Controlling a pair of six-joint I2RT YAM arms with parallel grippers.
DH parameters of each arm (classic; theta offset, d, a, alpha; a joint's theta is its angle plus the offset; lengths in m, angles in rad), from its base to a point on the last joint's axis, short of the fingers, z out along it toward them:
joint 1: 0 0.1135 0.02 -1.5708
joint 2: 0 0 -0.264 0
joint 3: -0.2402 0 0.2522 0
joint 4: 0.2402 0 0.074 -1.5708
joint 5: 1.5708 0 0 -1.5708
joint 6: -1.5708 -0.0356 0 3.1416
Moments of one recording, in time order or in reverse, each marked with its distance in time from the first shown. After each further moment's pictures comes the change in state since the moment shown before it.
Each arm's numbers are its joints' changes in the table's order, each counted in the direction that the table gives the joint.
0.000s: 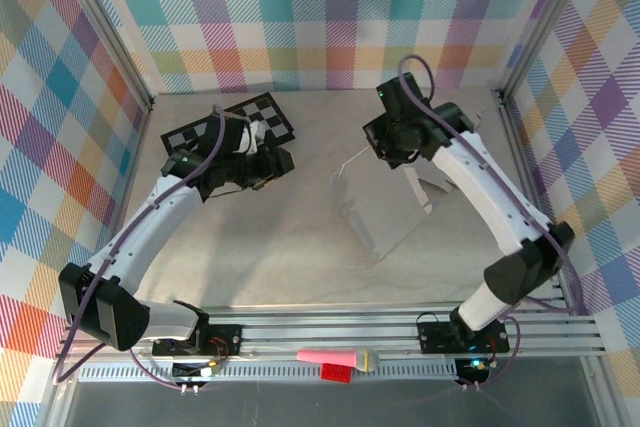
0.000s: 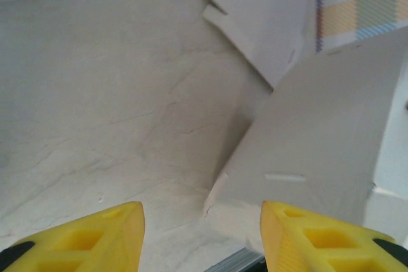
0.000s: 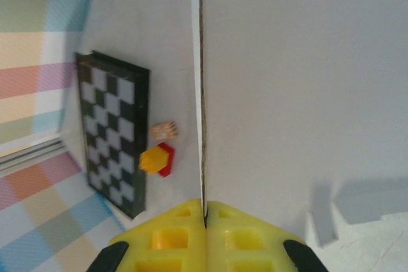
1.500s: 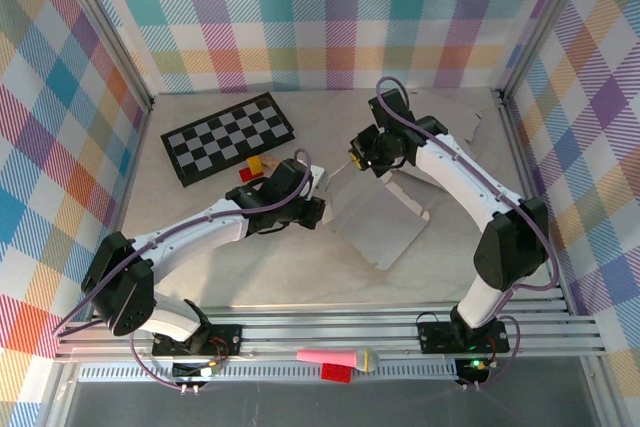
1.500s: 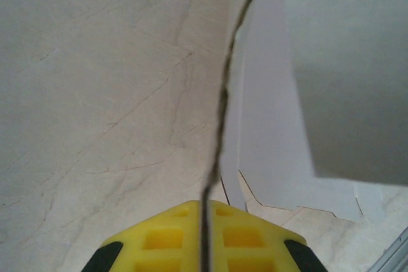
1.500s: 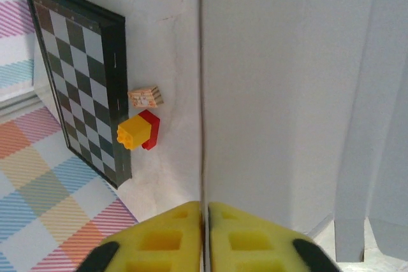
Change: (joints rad) left arm -0.367 0.107 0.225 -0.277 -0.331 -0.405; right arm -0.058 0.077 0.203 -0.274 -0.257 0.069
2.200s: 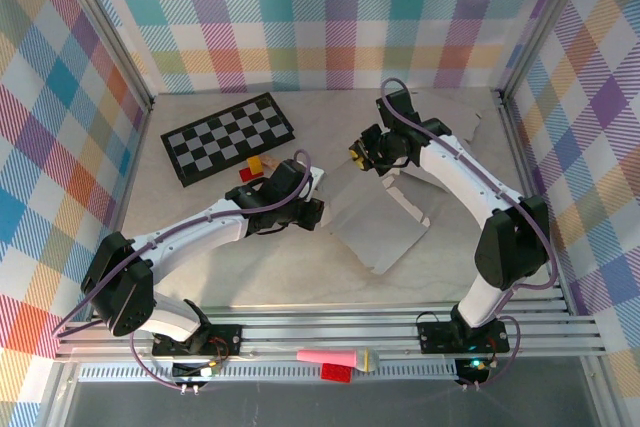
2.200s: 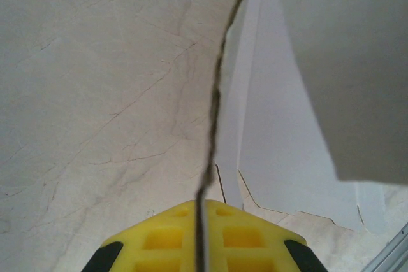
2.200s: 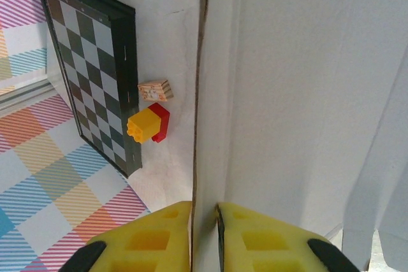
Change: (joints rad) left arm 0.000 -0.002 -0.001 0.024 0.002 -0.003; right arm -0.032 0.000 0.040 -0.067 -0.086 0.025
